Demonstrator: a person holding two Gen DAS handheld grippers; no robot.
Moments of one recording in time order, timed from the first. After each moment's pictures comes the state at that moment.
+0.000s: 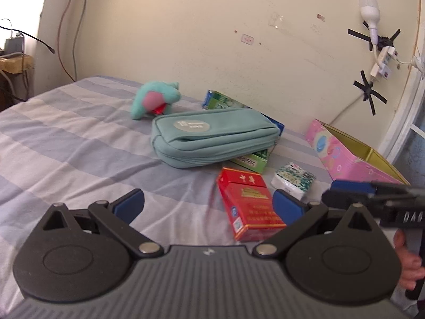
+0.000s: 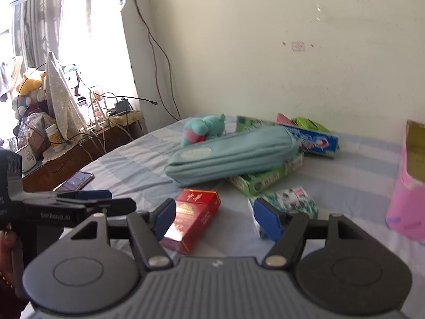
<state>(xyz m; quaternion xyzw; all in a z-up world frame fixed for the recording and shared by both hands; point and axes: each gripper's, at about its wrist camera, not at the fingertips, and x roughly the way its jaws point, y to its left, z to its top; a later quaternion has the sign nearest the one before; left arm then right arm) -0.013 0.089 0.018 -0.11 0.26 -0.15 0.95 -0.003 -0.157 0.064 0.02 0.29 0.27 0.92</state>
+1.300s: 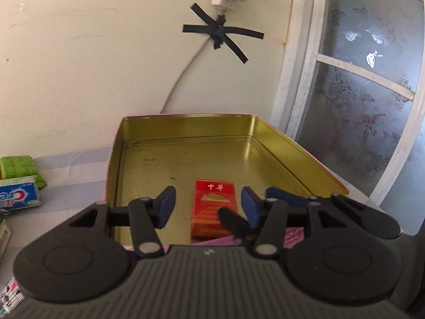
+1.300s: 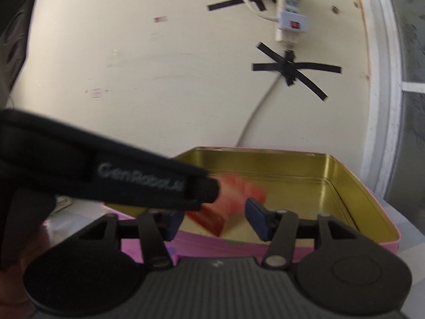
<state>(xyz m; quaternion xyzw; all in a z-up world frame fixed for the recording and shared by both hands) 0.064 -0.259 0.072 0.04 0.24 -0.36 0.90 0.016 -0.356 0.054 0.02 0.18 -0.06 0.98</state>
